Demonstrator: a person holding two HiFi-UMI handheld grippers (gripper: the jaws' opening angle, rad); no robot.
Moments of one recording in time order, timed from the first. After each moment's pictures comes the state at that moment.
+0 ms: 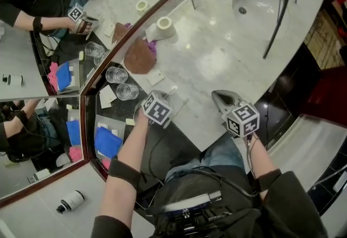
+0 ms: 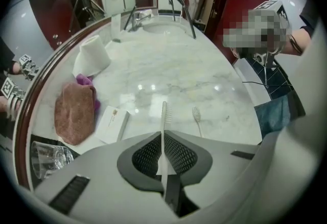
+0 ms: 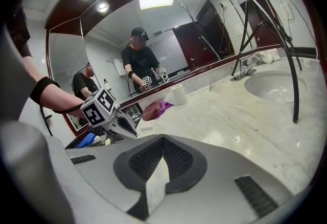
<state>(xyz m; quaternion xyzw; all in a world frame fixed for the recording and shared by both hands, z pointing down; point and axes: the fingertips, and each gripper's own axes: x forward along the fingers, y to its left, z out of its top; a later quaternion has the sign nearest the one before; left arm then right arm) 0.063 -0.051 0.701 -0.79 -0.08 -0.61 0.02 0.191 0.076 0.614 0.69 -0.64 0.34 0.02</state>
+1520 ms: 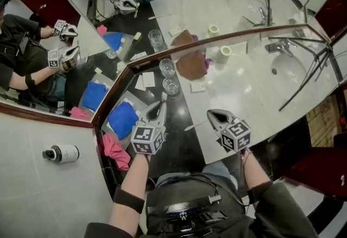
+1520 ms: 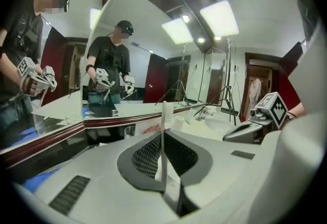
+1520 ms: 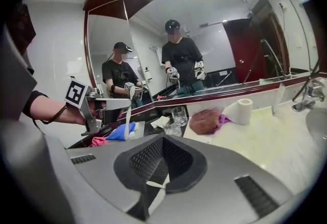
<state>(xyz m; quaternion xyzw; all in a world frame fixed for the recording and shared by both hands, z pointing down) -0.104 -0.129 0.493 -0.93 0.30 -0.15 -0.13 0.040 -0.023 0.533 0.55 -0.78 0.26 0.10</state>
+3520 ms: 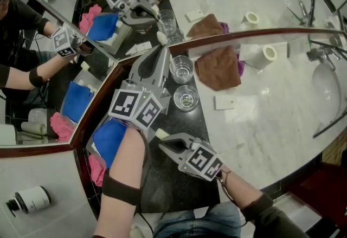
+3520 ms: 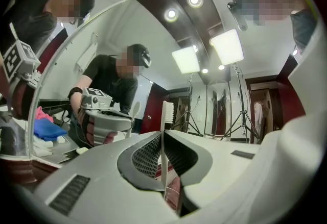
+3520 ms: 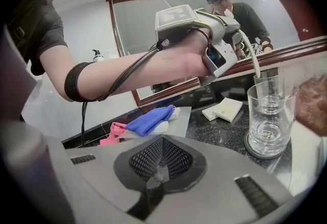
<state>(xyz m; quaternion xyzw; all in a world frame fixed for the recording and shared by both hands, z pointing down) -0.046 -0.348 0.498 -0.95 0.30 0.07 -0.10 -0.180 -0.137 0.646 0.29 -0.92 0.24 0.10</state>
